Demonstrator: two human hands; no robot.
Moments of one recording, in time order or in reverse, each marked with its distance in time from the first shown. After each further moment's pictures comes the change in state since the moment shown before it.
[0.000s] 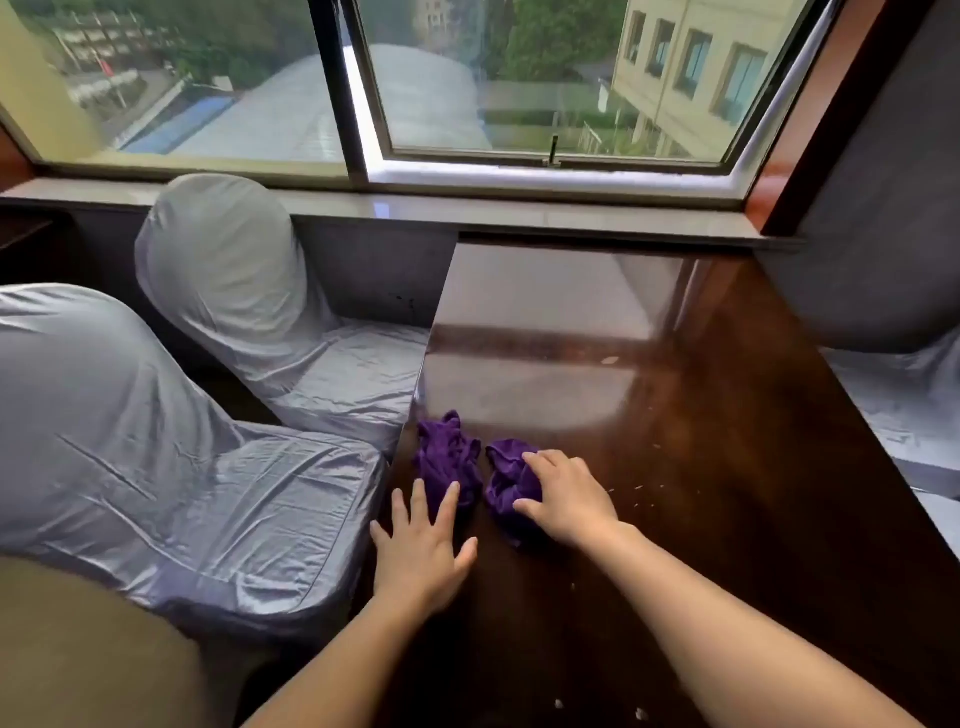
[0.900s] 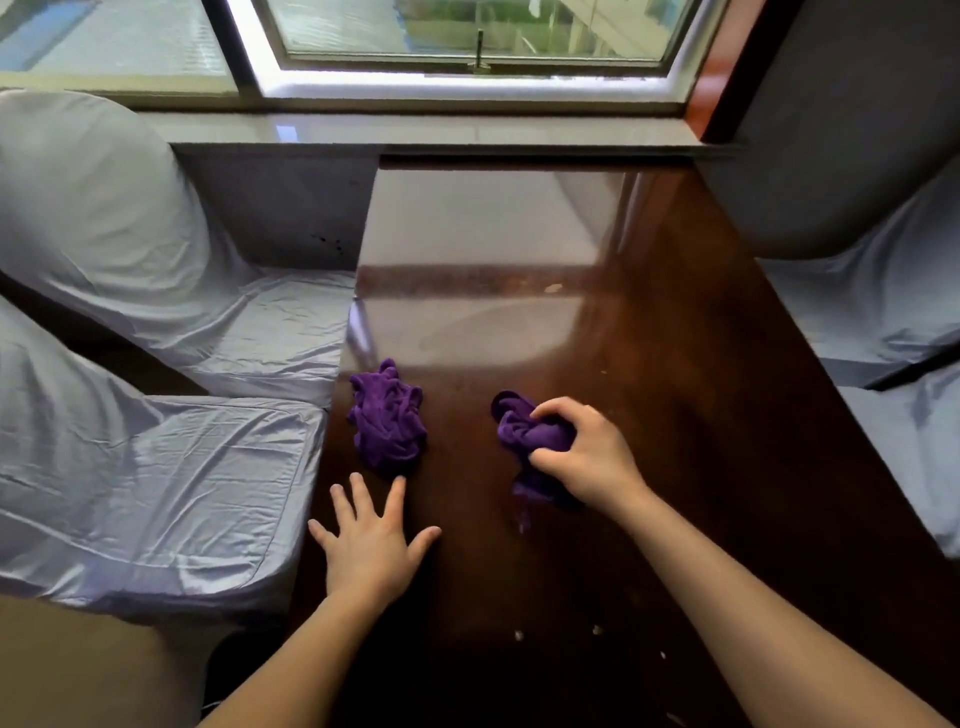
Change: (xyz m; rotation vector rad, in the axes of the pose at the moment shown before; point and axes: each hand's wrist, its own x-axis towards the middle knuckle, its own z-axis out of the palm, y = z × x) left_hand -0.002 -0.005 0.053 0.051 -0.097 -0.085; right_hand -0.057 0.056 -0.023 0.476 0.225 0.196
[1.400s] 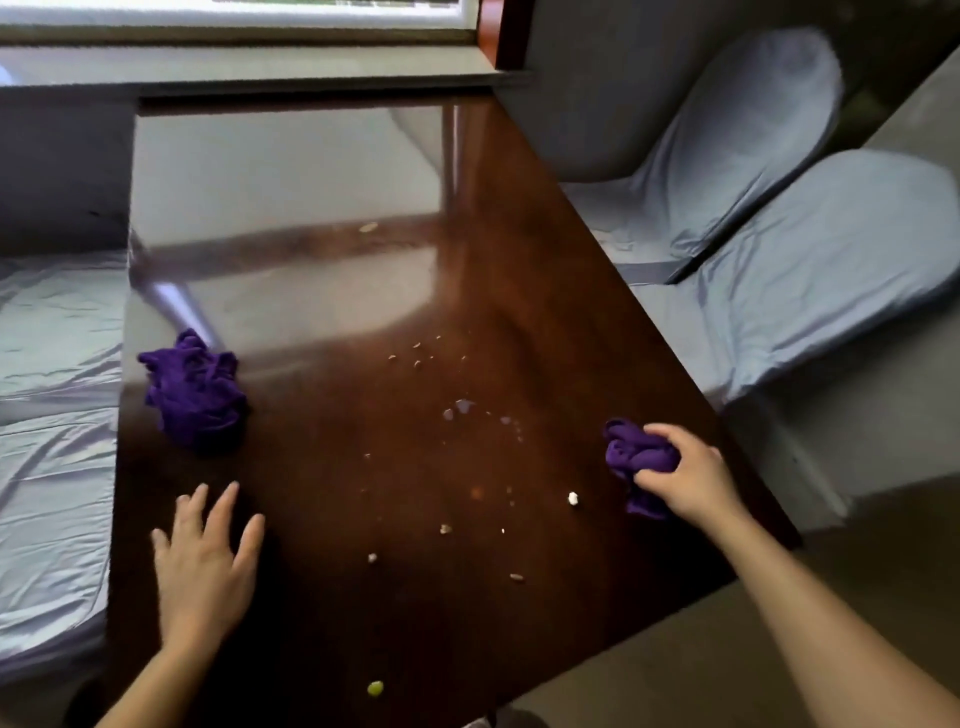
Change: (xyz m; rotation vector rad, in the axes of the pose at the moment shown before) left_hand -0.045 -0.007 0.028 -0.305 0.278 0.175; right_hand -0.189 0.224 -0.138 -0.160 0.248 0.584
